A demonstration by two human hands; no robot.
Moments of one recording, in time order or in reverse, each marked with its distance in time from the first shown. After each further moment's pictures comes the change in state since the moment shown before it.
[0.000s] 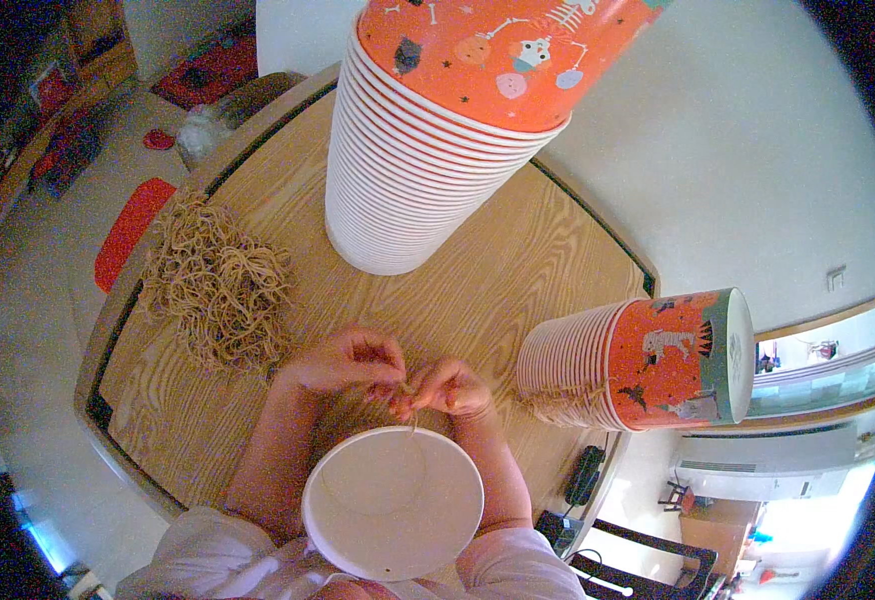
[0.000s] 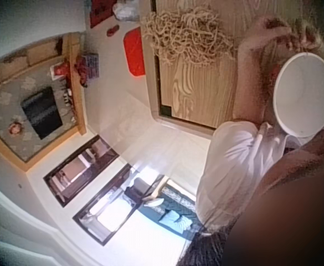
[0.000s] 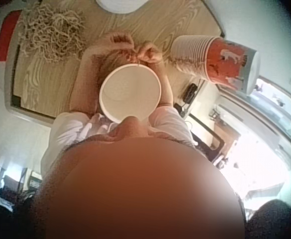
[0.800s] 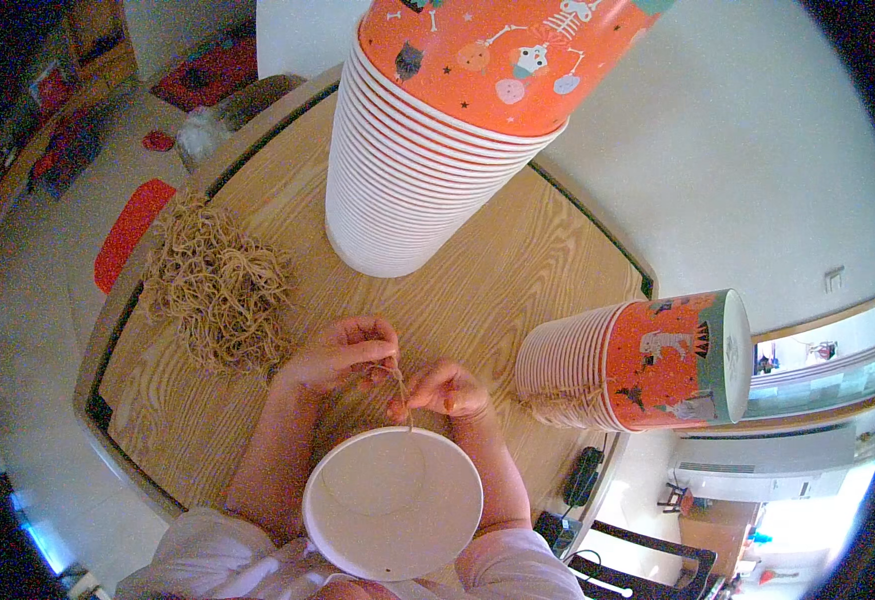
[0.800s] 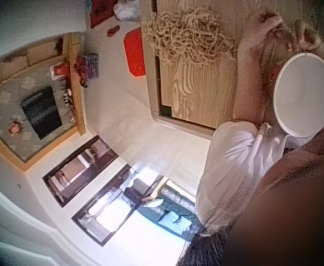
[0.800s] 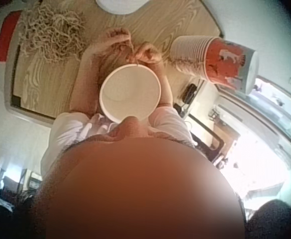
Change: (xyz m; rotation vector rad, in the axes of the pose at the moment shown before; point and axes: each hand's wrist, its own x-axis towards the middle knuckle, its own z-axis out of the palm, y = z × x) left_hand 0.001 0.002 0.001 -0.196 0.230 0.001; right_hand 0.001 0.002 0.004 0.044 0.005 -0.006
